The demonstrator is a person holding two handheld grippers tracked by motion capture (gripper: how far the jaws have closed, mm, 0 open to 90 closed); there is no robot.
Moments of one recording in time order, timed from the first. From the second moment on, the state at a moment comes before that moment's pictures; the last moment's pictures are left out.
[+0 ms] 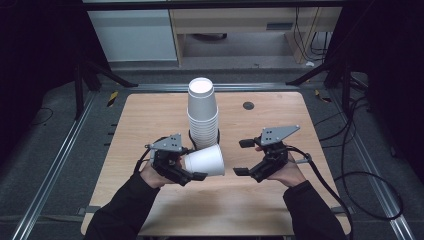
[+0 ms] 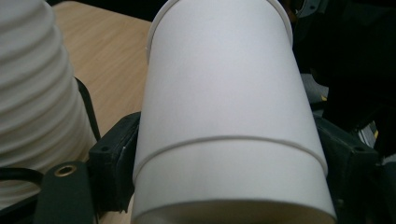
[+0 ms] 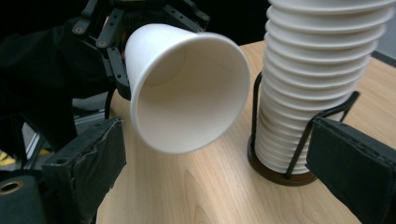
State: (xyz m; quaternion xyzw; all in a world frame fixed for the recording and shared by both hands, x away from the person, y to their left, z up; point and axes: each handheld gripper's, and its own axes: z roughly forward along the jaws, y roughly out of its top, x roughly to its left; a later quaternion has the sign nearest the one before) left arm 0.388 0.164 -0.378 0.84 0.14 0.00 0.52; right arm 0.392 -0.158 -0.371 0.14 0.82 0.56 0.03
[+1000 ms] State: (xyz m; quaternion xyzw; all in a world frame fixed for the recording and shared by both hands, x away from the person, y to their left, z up) left arm 0.382 0.147 -0.380 0.78 0.08 -0.03 0.62; right arm 0.378 -0.151 -0.367 0.11 0.80 0.59 0.01
